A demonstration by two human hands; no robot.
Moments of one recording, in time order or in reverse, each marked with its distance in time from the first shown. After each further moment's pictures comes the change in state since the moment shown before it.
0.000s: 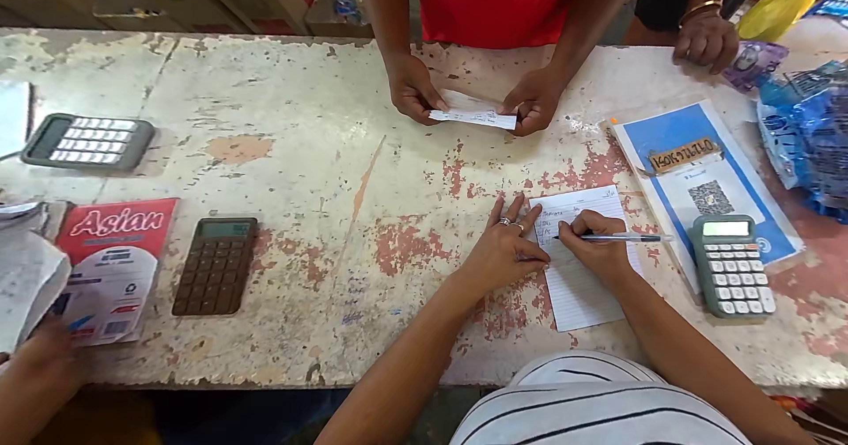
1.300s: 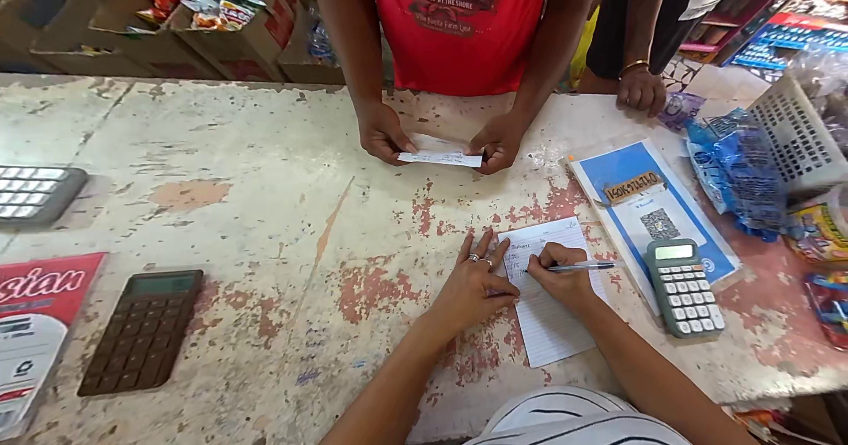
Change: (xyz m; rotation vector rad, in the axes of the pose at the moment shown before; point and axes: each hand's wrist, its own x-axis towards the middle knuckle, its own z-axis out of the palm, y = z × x) left_hand 0.012 -0.063 0.027 -0.052 0.242 0.408; right_hand 0.012 0.019 -0.012 -0.043 0.070 0.041
